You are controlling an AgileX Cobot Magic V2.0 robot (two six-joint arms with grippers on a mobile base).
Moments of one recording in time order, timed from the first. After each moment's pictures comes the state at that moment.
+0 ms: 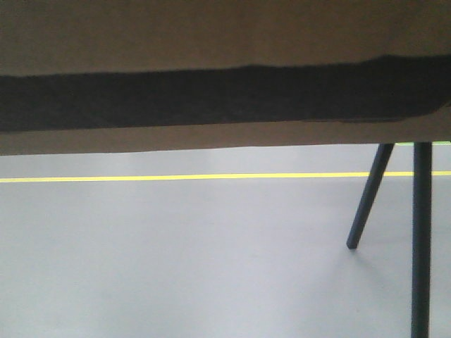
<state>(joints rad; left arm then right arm) -0.21 0.13 -0.83 -0.01 0.83 -0.10 -0.01 0.12 -0.82 0.45 0.83 -0.21</state>
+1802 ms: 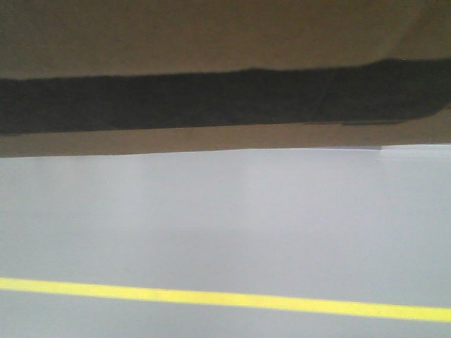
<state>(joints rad) -0.21 0.13 -0.83 -0.01 0.83 -0.10 -0.01 0.12 -0.82 0.45 0.83 -0.21</state>
